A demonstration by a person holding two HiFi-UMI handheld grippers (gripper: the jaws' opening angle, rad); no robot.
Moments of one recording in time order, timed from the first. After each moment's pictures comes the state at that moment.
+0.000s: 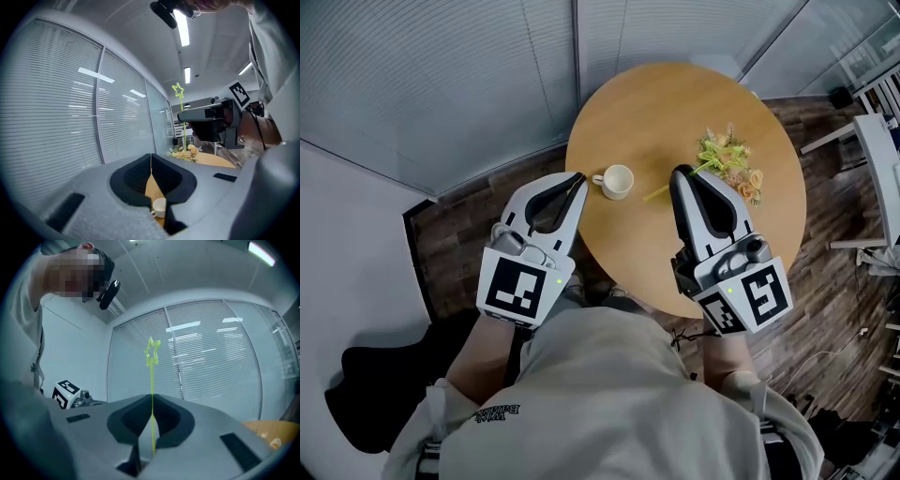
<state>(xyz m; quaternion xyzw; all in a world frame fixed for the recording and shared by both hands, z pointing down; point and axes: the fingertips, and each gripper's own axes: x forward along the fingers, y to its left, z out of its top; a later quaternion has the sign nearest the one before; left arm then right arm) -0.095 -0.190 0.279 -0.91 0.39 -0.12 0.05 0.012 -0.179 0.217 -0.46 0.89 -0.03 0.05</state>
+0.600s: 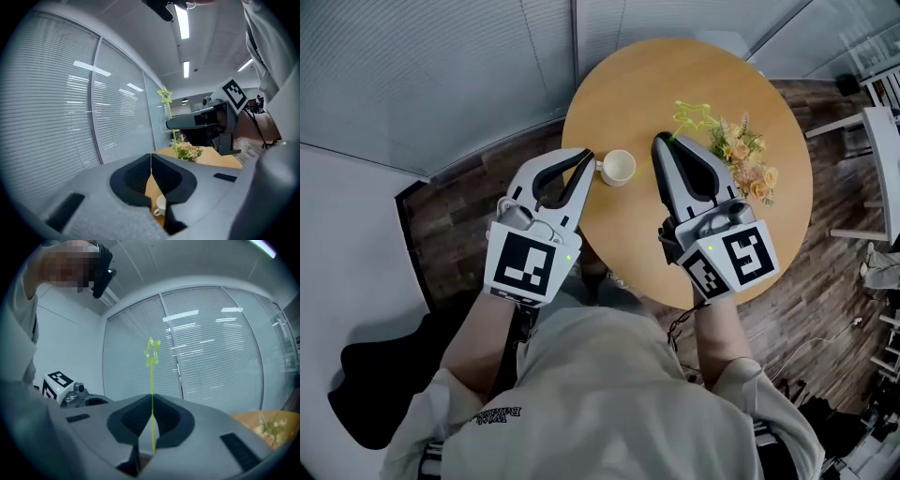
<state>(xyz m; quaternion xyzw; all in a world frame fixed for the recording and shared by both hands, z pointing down) -0.082 -0.237 0.326 -0.92 0.37 -0.15 0.05 -0.006 -0.246 0.281 -0.46 0.89 -0.07 0.01</state>
